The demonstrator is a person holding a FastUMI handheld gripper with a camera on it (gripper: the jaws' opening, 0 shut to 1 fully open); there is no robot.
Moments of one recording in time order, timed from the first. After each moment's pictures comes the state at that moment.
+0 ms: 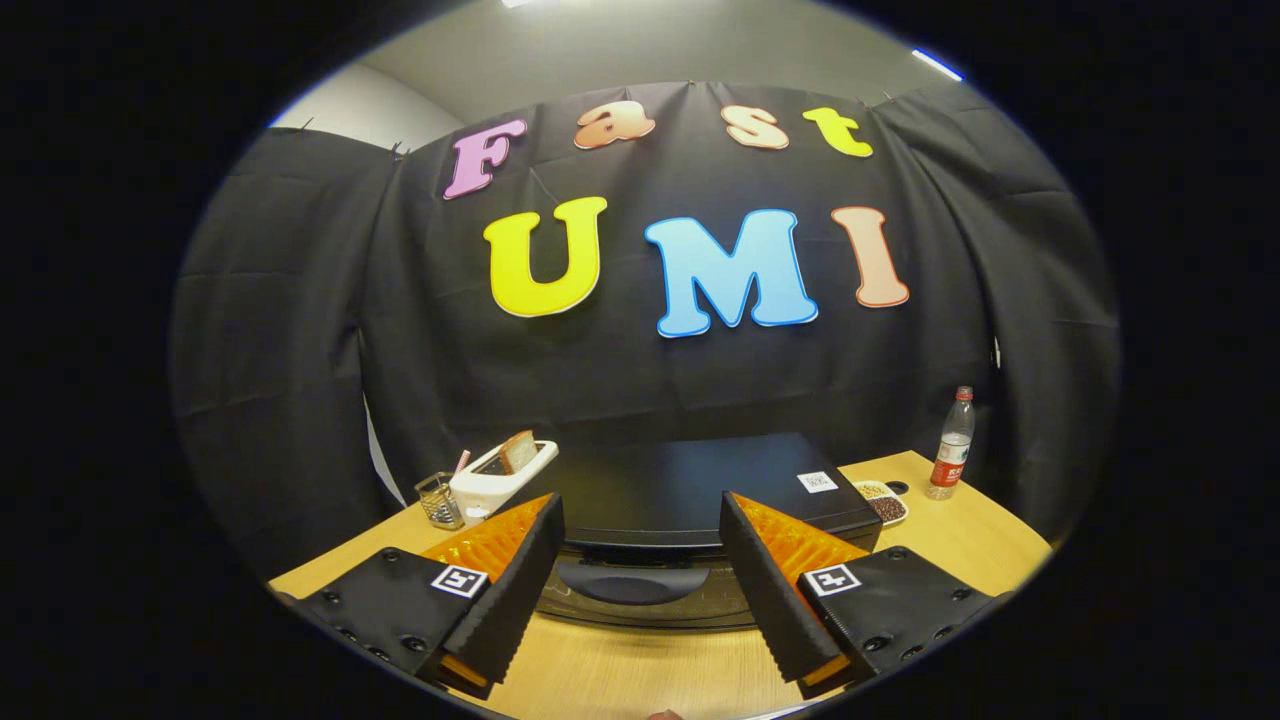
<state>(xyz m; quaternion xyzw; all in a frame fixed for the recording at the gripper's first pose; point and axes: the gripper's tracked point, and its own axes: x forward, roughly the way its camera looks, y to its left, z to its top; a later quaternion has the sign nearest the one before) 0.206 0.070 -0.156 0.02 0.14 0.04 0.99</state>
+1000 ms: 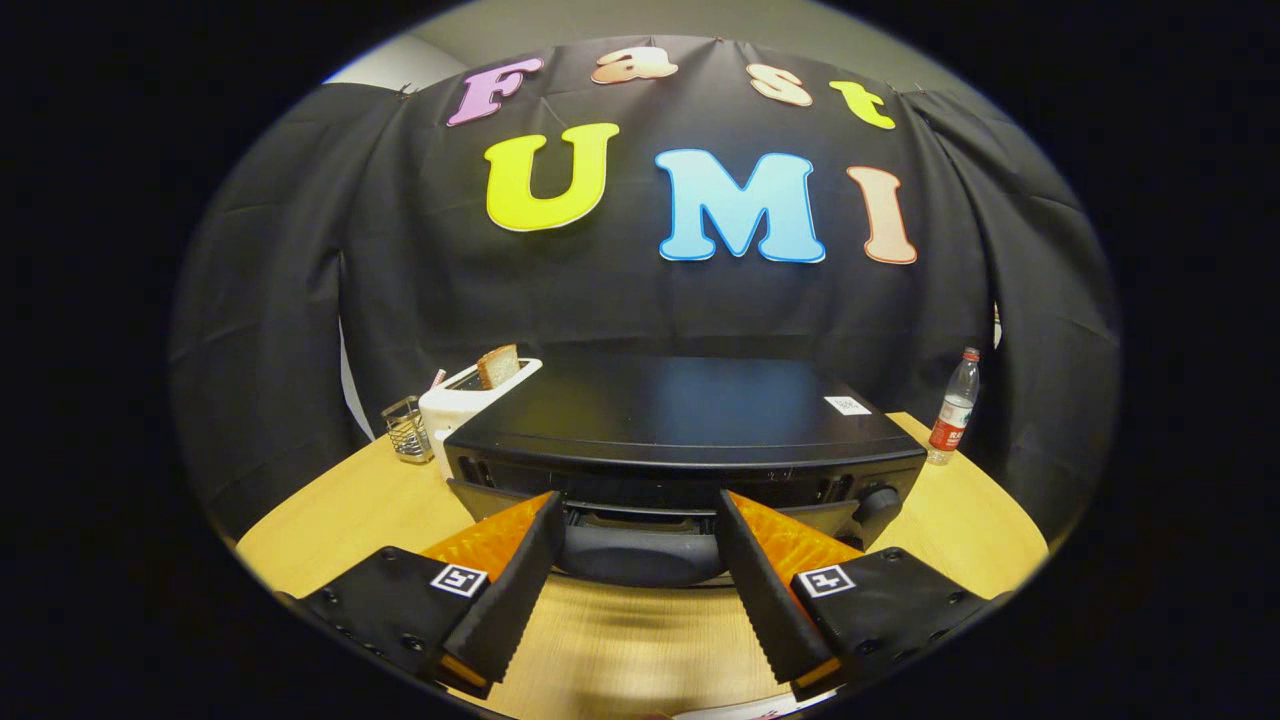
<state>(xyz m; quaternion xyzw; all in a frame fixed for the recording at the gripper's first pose) 0.188 0.087 -0.225 -0.03 0.22 0.03 0.97</state>
